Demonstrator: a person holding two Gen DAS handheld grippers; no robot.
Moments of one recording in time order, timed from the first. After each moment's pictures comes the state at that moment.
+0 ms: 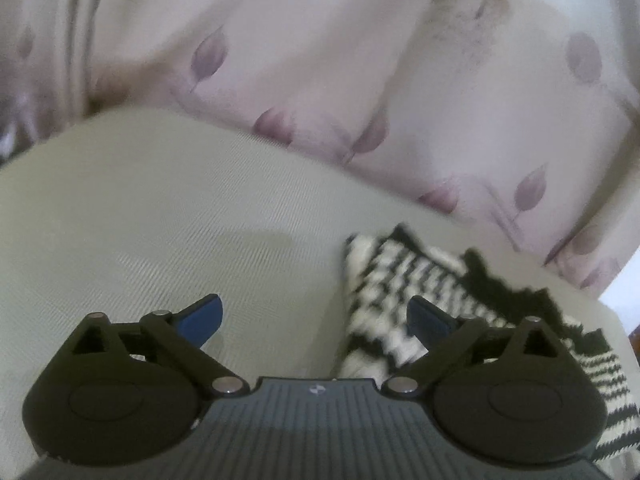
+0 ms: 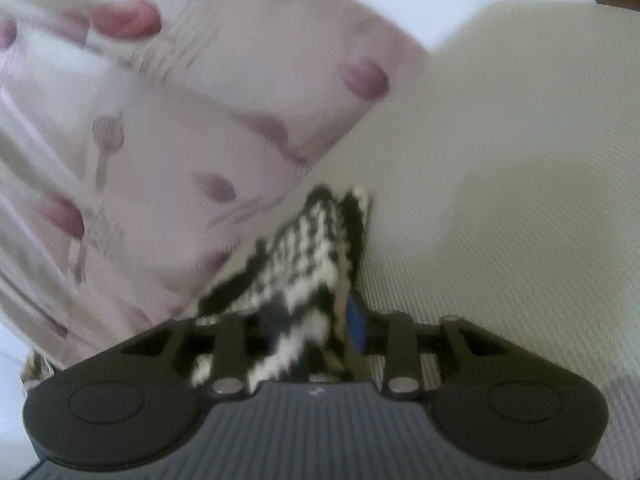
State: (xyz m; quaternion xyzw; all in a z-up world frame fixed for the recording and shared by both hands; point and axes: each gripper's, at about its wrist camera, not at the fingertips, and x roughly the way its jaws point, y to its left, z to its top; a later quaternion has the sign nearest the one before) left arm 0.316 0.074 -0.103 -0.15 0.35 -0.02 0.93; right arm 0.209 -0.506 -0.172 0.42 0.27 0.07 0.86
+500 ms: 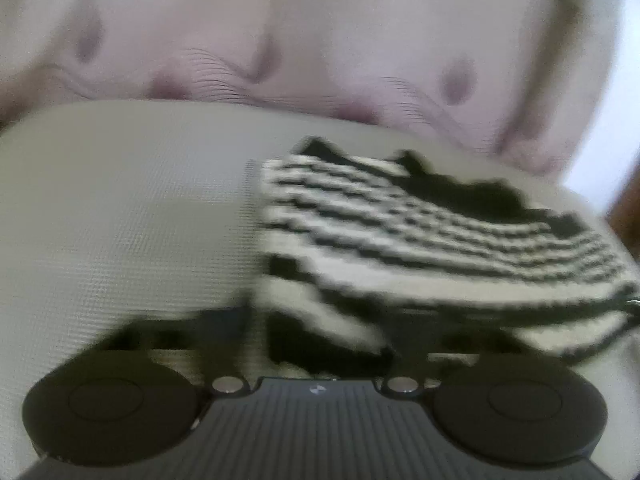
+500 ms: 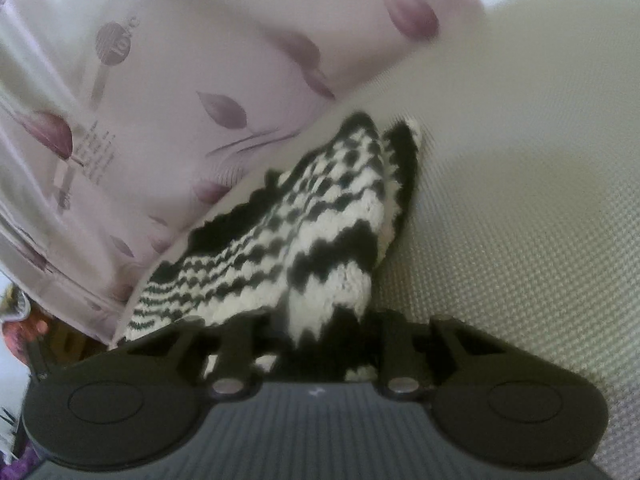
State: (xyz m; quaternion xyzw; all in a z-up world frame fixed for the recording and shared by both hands) left arm 0.323 0.033 -0.116 -0.06 0.40 -0.18 0.90; right arm 0.246 -0.460 -0.178 0.35 0.33 0.10 0.87
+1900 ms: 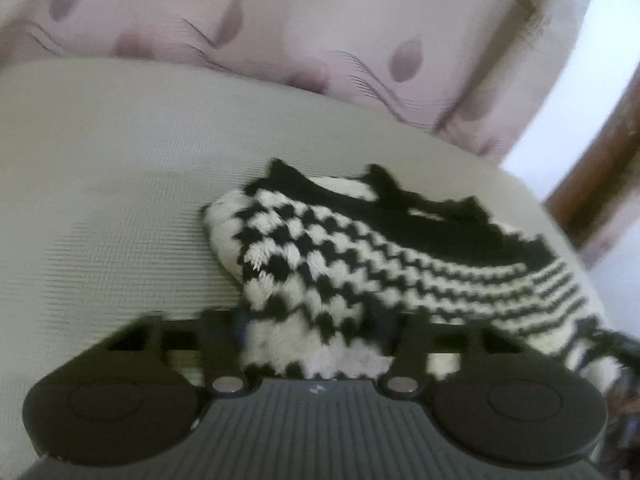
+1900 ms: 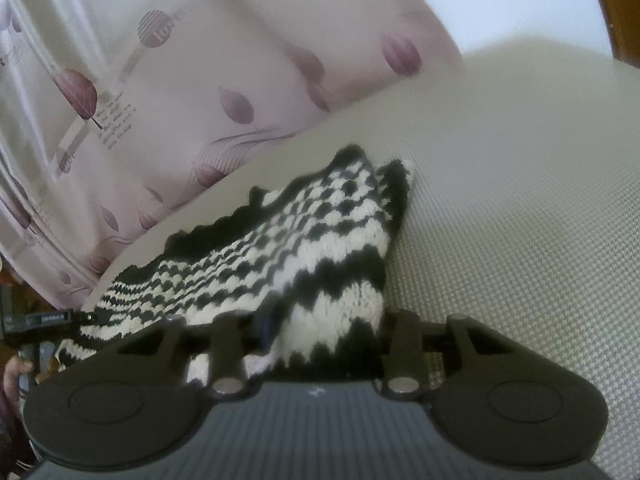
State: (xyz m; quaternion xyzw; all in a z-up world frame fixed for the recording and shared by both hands) left arm 0.310 0.047 -0.107 -0.10 0.43 -0.25 0.86; right arm 0.140 -0.437 -0.166 0.28 0.29 0.05 0.91
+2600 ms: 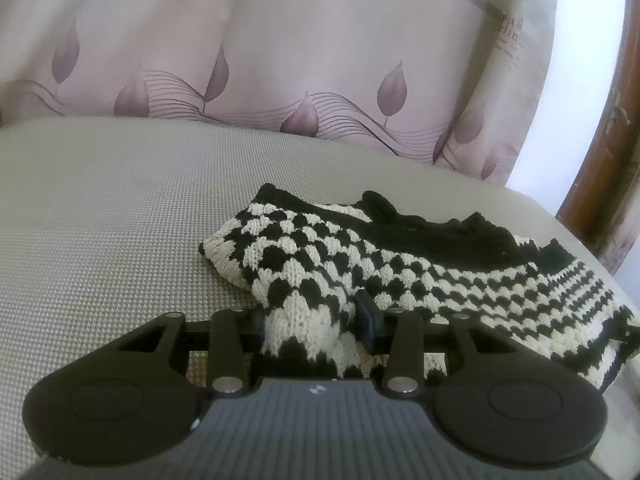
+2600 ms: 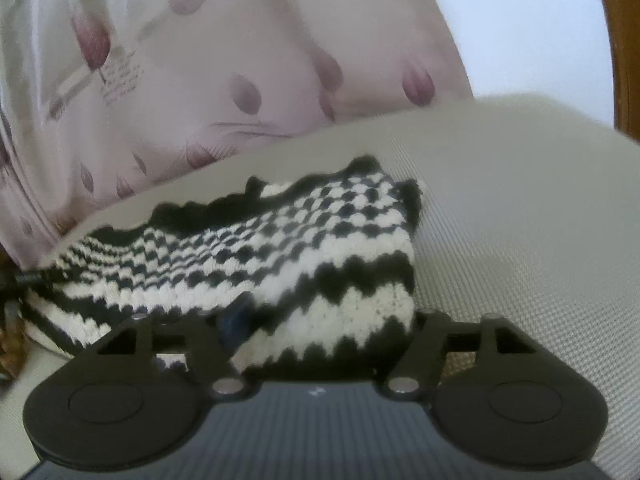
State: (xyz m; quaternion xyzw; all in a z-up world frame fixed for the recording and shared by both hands) left arm 0.276 0.027 -0.117 -0.05 0.33 -0.22 0.92; right arm 0.140 -0.400 -0.157 0.16 0.29 0.02 0.94
